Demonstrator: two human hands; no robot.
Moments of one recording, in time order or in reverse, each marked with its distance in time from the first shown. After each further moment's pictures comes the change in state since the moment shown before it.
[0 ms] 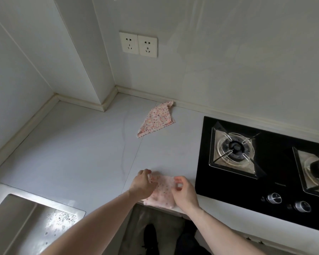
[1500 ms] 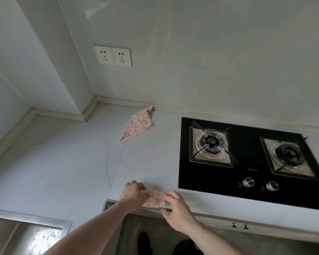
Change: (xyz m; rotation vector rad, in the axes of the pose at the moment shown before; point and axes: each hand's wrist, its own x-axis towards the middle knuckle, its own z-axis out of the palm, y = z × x) left_hand -0.033 0.007 0.028 0.123 -0.018 0.094; right_hand -0.064 0.051 -0.022 -0.307 -0.156 -0.261
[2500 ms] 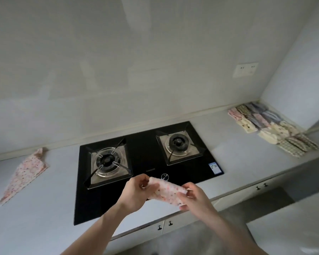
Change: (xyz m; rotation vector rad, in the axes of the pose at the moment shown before) left_hand -0.082 0.425 0.144 -0.266 -0.107 0.548; right_hand -0.227 0.267 -0.296 0.707 0.456 0.344
